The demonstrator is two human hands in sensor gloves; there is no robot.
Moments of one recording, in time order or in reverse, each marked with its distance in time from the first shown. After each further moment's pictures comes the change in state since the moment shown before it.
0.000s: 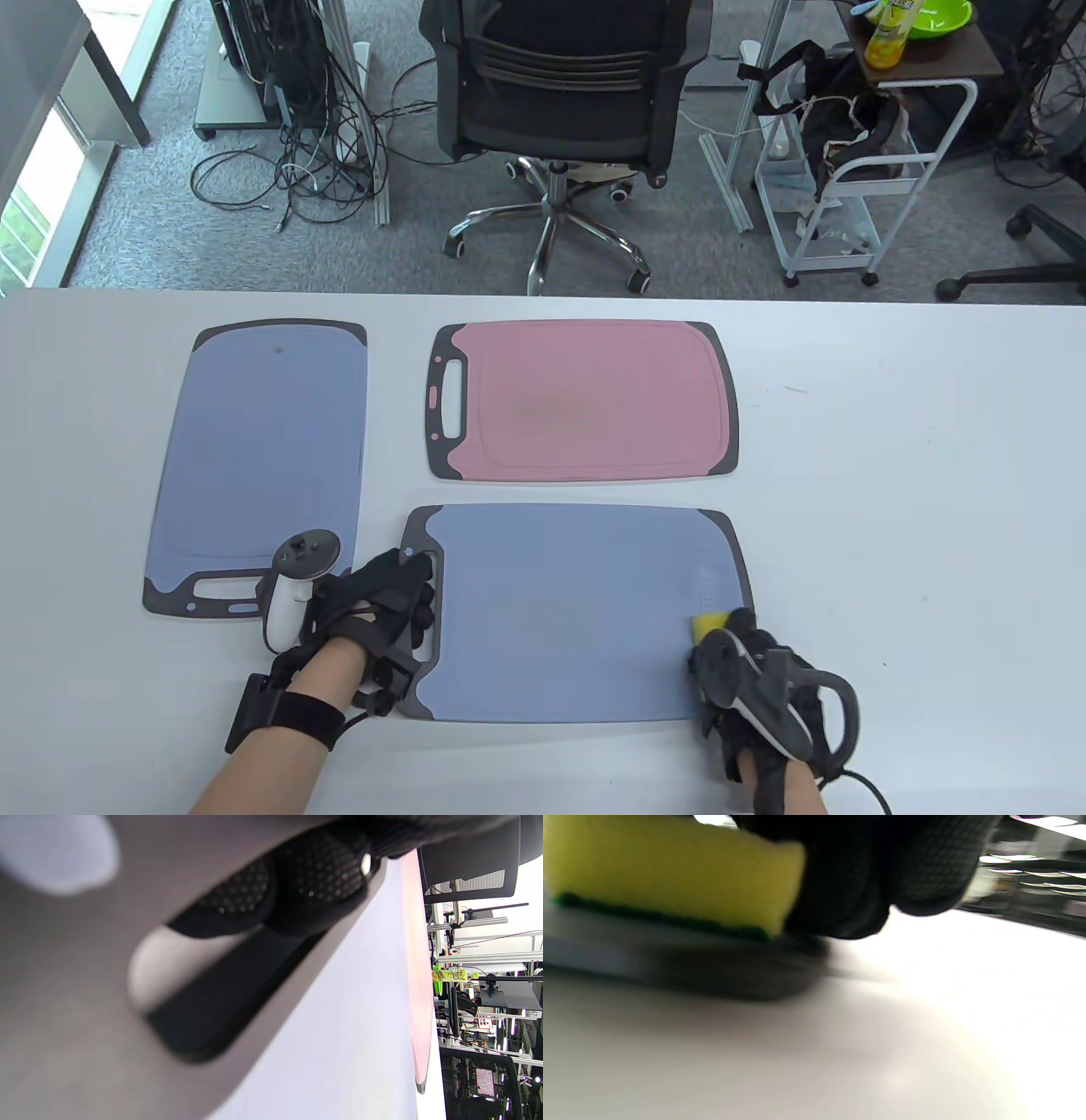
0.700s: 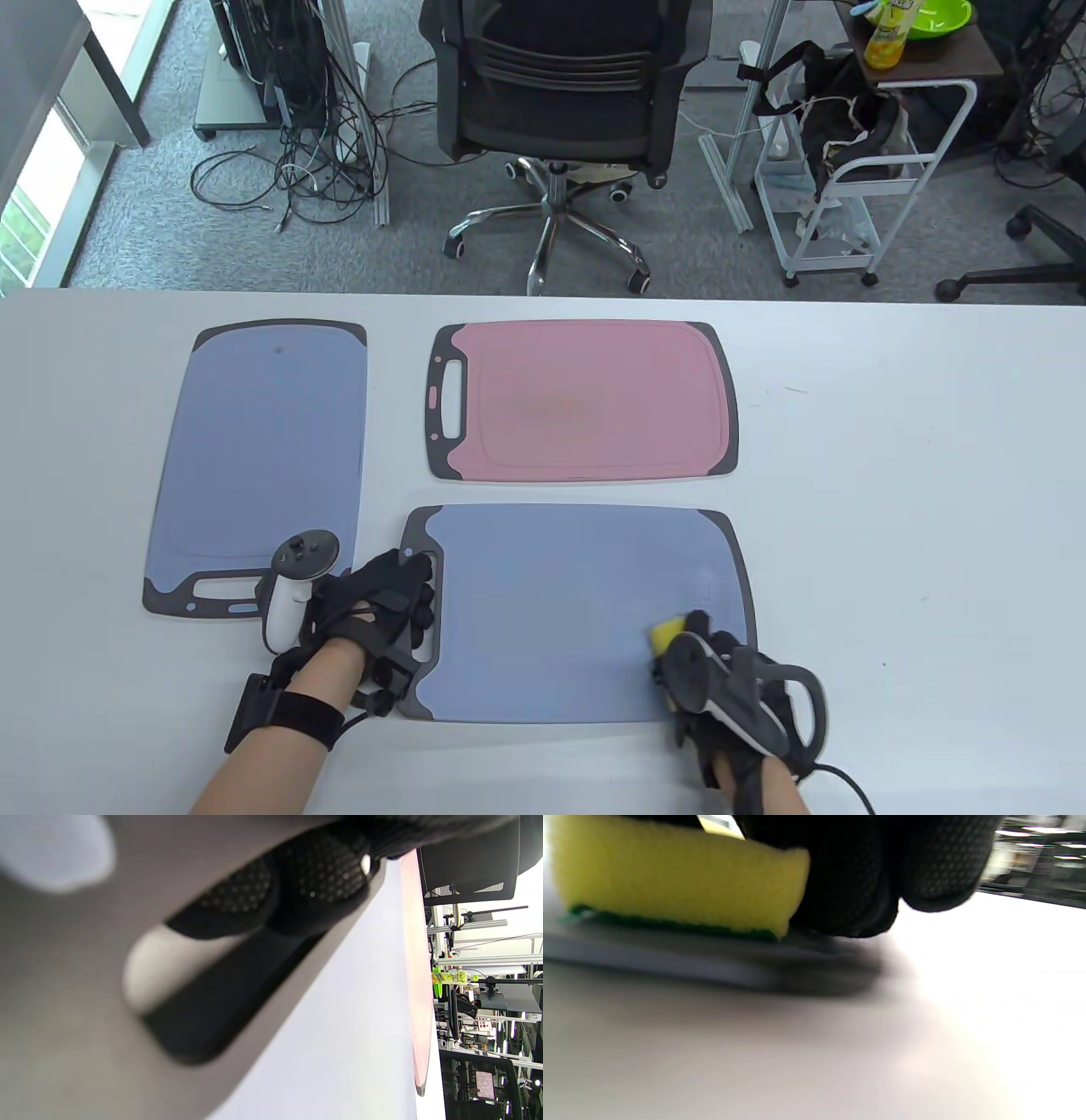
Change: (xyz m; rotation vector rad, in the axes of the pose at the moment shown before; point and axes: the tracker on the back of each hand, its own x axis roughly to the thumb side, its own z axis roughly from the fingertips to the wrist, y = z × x) left_hand -0.001 0.000 0.001 0.013 0.000 0.010; right_hand -0.045 0.006 0.015 0.078 0.222 -0.008
